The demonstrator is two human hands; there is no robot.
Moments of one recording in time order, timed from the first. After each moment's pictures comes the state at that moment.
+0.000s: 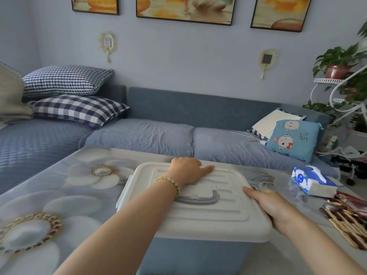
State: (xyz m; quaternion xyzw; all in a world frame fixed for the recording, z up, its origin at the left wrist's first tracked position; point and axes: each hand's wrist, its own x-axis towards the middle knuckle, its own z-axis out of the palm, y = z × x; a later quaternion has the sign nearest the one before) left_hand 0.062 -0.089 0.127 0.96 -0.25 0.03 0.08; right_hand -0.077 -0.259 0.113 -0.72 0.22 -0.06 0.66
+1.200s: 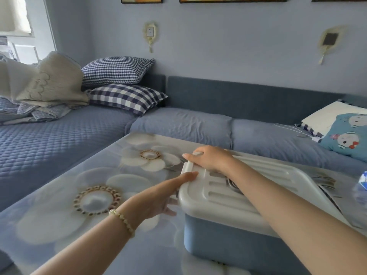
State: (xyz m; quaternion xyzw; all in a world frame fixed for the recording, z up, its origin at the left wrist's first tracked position) left_hand -0.003 0.090 0.077 0.72 -0.02 -0.28 0.63; right_hand 0.048 -0.063 0.140 -0.99 -0.05 0.03 0.12
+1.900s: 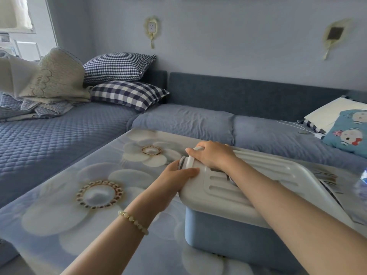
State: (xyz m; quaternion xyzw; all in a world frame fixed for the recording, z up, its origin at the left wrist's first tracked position) left_hand -0.019 0.068 0.093 0.69 -0.03 -0.12 0.72; right_hand 0.050 -0.066 0.132 -0.99 -0.05 -0.01 0.11
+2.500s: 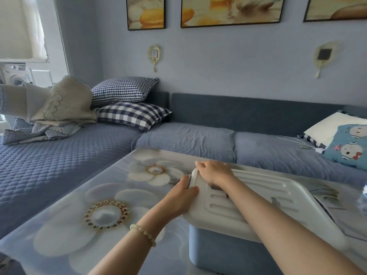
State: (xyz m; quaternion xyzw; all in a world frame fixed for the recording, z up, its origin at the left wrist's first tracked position) left_hand -0.015 0.063 0.104 0.83 -0.08 -0.07 0.55; right_hand 0.052 -0.063 0.134 -0.99 -0.04 -0.02 0.14
